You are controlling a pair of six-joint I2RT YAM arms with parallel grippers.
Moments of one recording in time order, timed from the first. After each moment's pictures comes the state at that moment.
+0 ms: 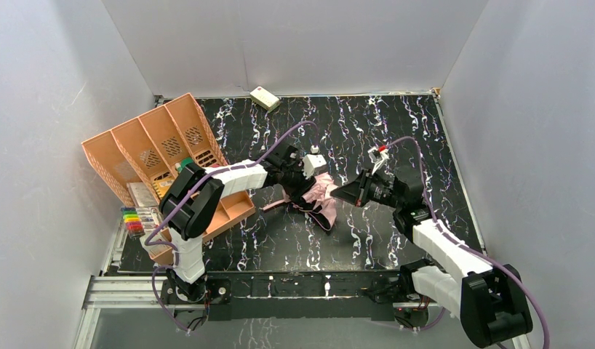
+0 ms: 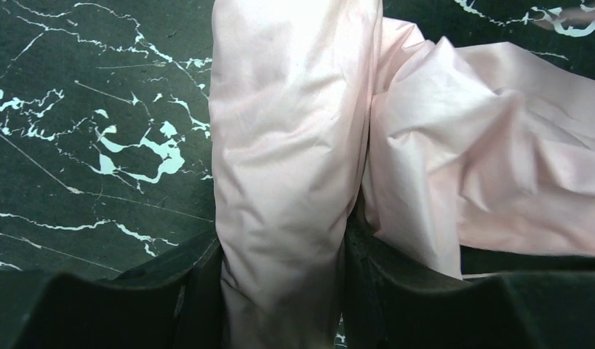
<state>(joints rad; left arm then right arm) -0.67 1.91 1.18 -0.22 0.38 0.38 0.33 0.99 0.37 0.44 -0.76 0.72</state>
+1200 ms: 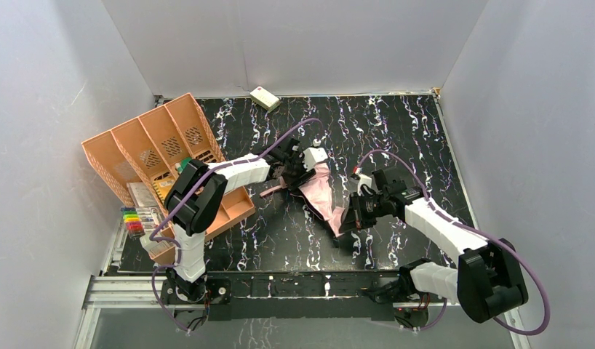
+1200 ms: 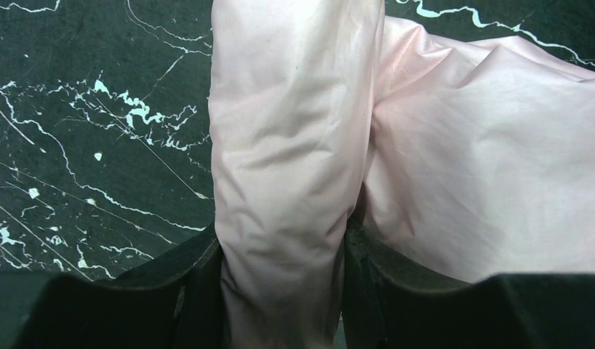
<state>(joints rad) -0.65 1.96 1.28 -0.22 0.22 0.50 0.41 1.16 0.61 -0.54 -0.72 0.29</state>
